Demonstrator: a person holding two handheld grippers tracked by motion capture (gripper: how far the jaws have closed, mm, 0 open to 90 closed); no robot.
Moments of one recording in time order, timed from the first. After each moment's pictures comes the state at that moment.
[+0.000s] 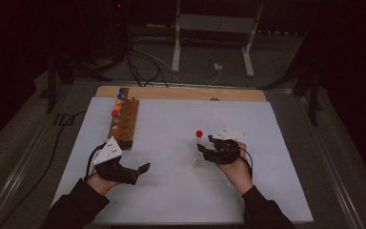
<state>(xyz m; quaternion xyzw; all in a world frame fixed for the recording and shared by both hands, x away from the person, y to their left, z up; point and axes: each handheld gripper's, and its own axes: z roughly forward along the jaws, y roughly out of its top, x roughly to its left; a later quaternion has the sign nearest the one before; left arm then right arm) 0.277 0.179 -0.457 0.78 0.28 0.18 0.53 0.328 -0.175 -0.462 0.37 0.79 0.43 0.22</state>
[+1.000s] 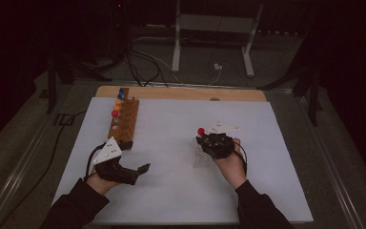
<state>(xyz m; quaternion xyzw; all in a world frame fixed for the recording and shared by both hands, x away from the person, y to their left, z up) 0.278 0.180 -0.457 0.78 0.27 0.18 0.53 0.342 -0.161 -0.455 0.38 0.80 0.41 0.23</state>
